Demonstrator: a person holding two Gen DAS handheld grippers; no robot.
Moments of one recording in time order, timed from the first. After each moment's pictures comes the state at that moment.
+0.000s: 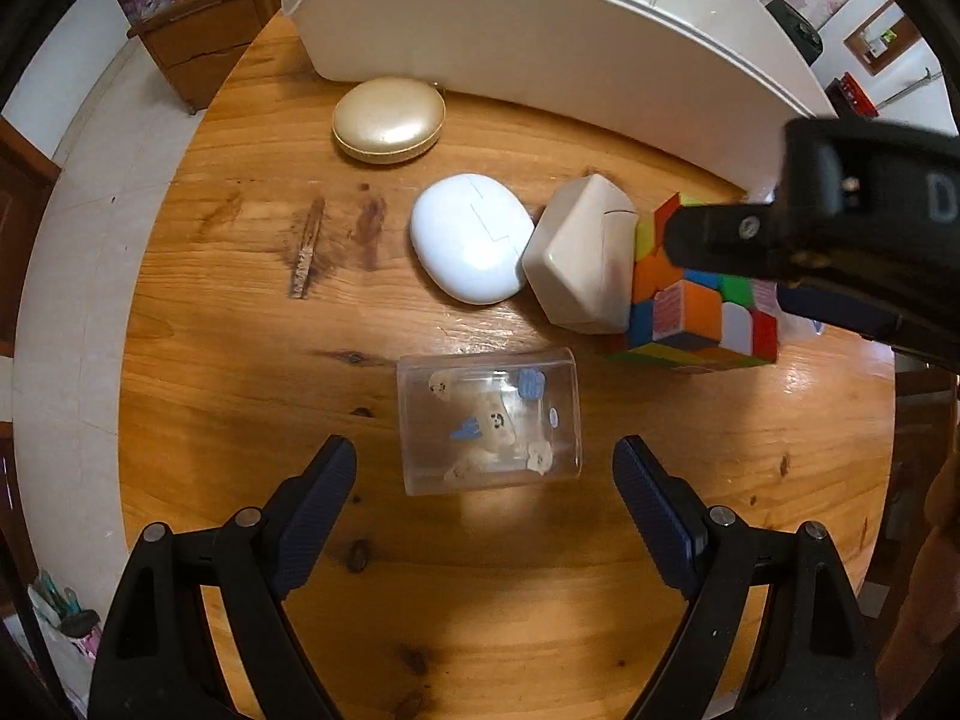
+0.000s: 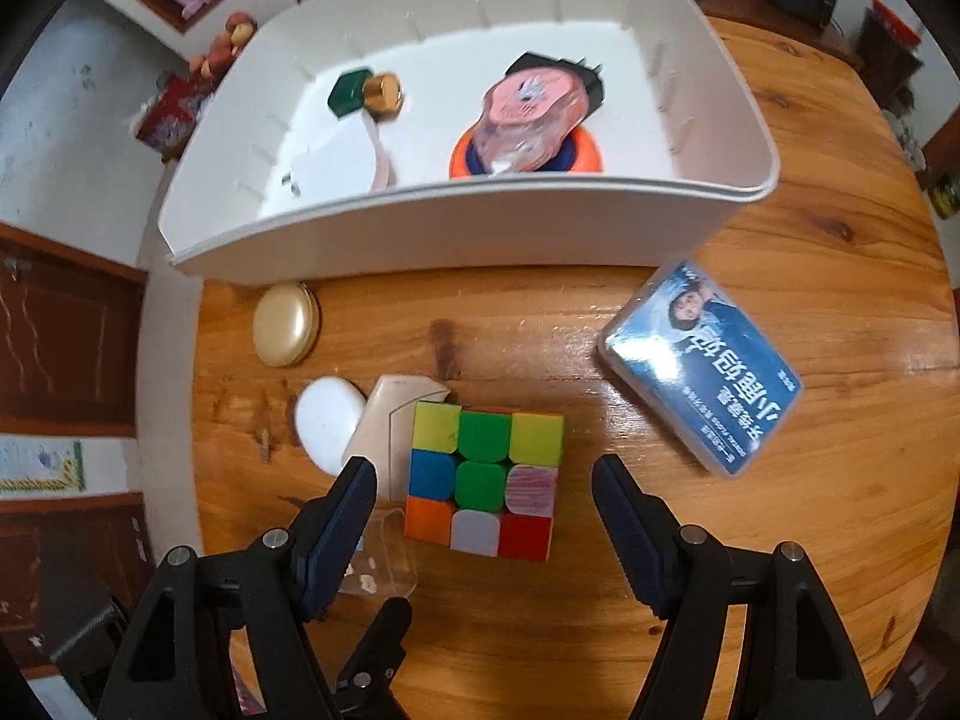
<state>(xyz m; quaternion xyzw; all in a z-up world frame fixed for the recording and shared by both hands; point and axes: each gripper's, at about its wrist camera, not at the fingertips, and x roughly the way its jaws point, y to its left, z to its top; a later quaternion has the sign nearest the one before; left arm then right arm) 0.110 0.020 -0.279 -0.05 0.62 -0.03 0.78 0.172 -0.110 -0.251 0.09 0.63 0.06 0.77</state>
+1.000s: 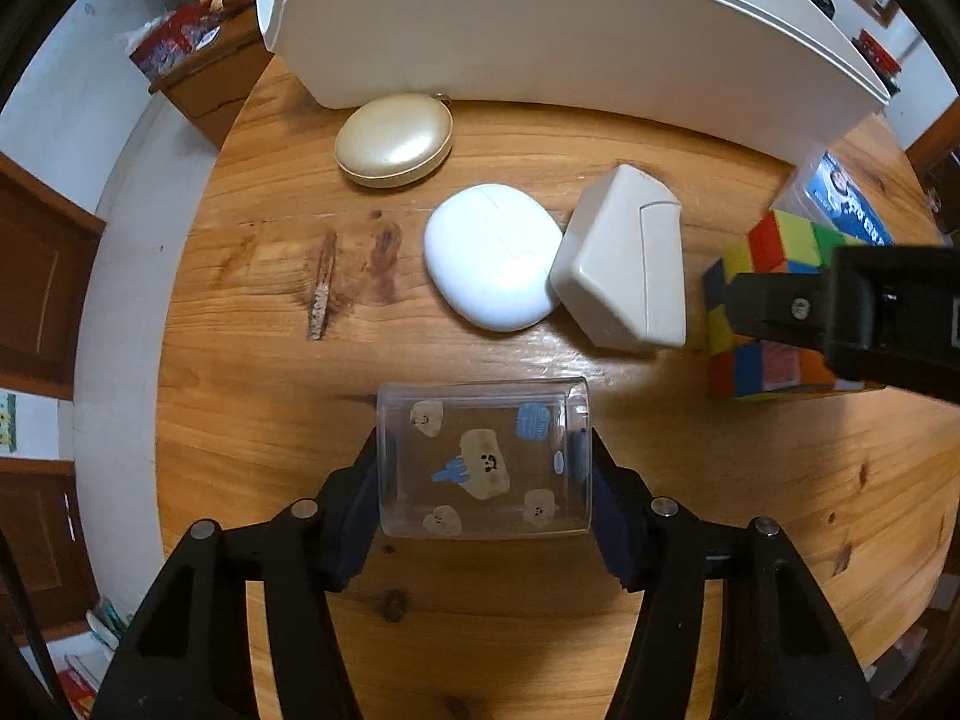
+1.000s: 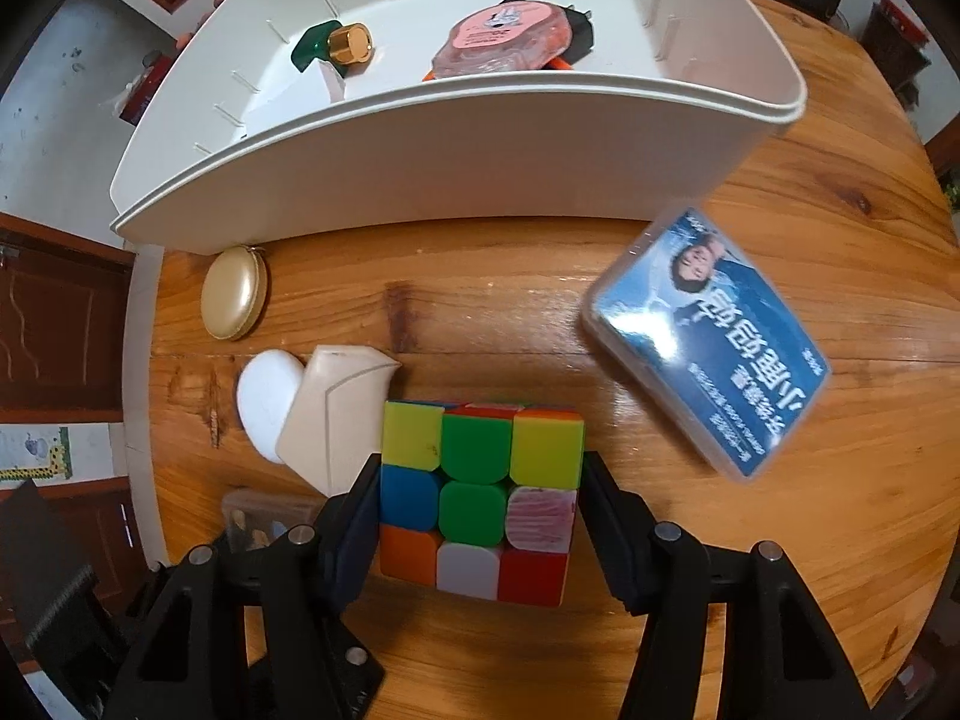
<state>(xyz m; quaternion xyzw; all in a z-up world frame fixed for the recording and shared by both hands) 0.125 0.023 -0.290 0.04 0.60 0.02 0.80 0.170 -0.120 -0.281 0.09 0.64 0.06 0.76</state>
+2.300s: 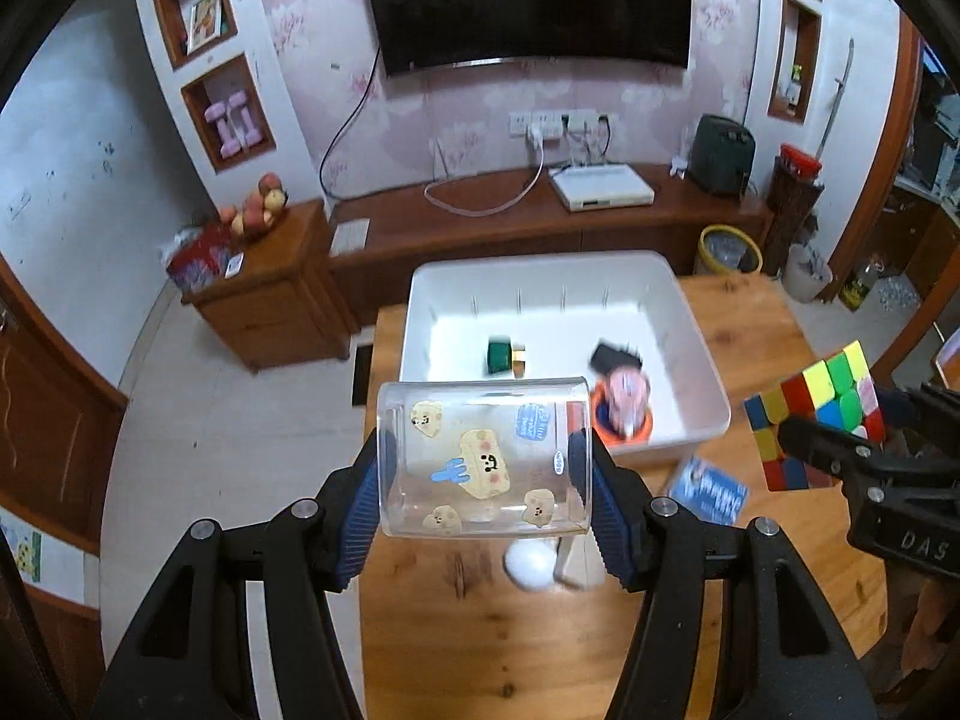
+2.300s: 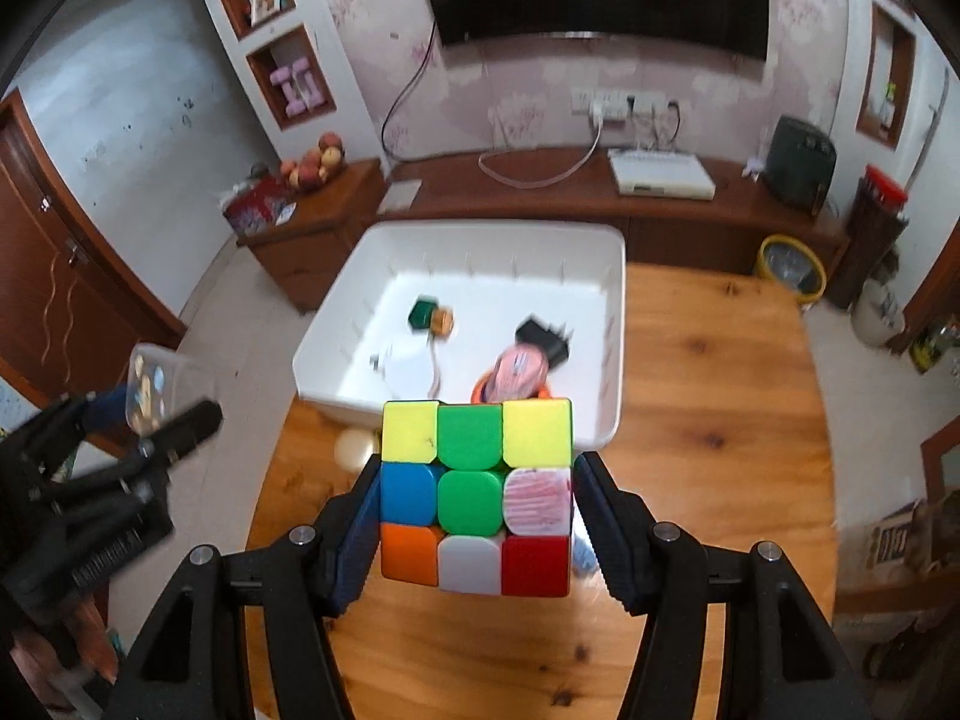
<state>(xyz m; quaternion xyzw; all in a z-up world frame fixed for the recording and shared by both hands) 0.152 0.018 -0.051 0.09 0.40 -0.04 0.91 0.132 -0.165 -0.073 0.05 0.44 0.10 0.89</state>
